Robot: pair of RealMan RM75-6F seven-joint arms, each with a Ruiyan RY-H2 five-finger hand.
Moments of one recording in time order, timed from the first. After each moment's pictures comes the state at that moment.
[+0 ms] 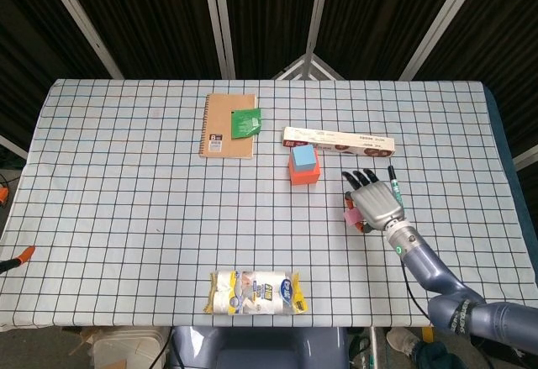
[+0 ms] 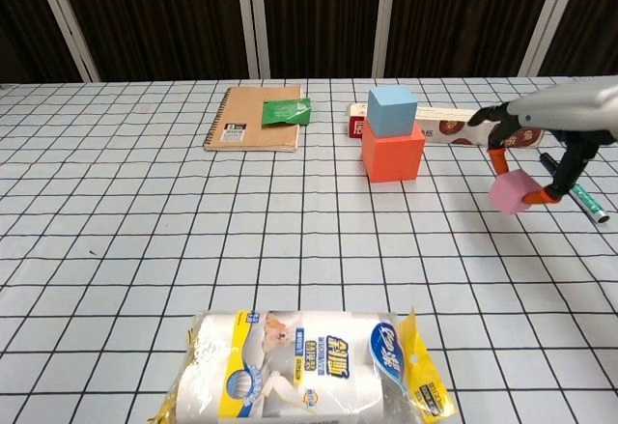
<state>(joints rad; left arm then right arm) -0.06 -1.13 -0.12 -1.63 1.33 1.51 0.12 0.81 -1.19 0.09 -1.68 -0.91 0.80 -0.49</state>
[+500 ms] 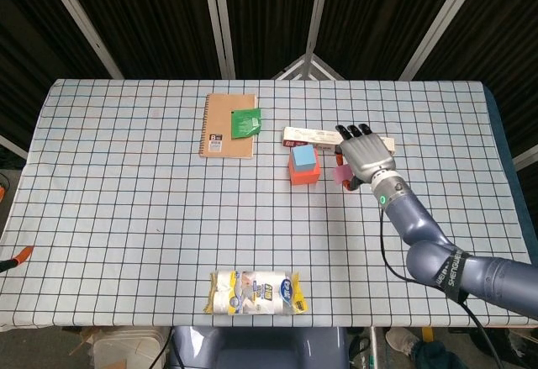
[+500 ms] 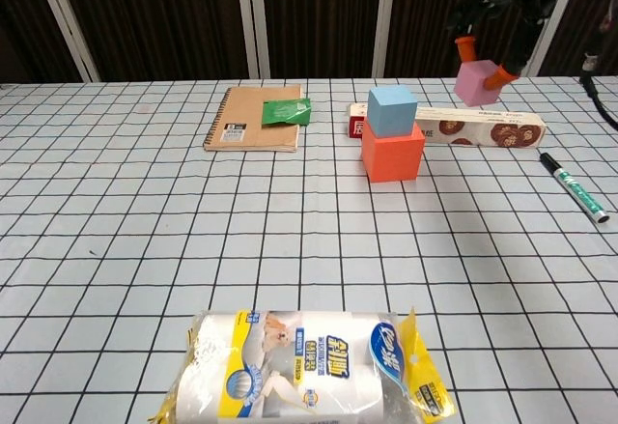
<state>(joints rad) -0.05 -1.12 -0.12 -1.63 1.34 1.53 0.09 1.20 -1.01 0.15 -1.76 -0.25 0.70 -0.68</state>
